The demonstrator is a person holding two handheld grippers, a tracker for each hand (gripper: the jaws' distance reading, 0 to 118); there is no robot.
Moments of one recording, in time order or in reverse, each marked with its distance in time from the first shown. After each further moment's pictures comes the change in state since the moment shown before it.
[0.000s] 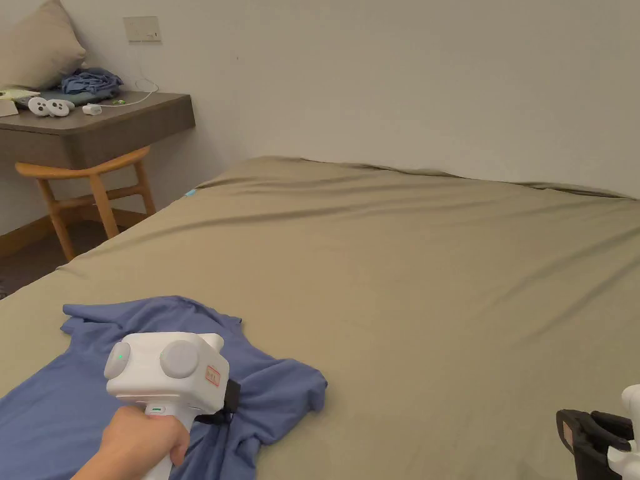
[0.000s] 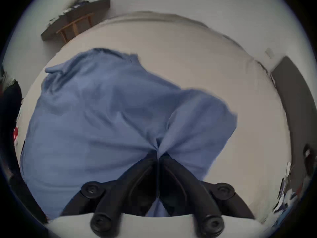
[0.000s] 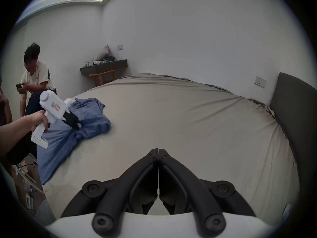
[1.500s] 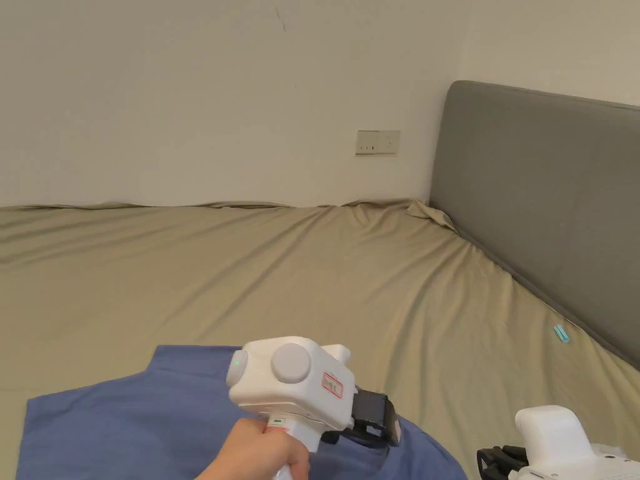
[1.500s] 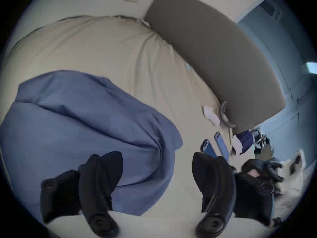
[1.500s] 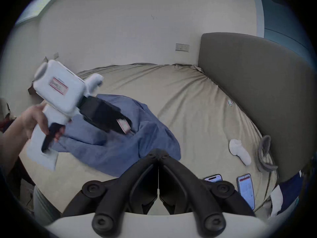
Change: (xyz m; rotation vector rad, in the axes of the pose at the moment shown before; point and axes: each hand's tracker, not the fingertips) left arm 0.544 -0.108 0.058 -0.214 -0.794 -0.573; right arm 0.166 -0.107 0.229 -0.151 -0.452 -0.308
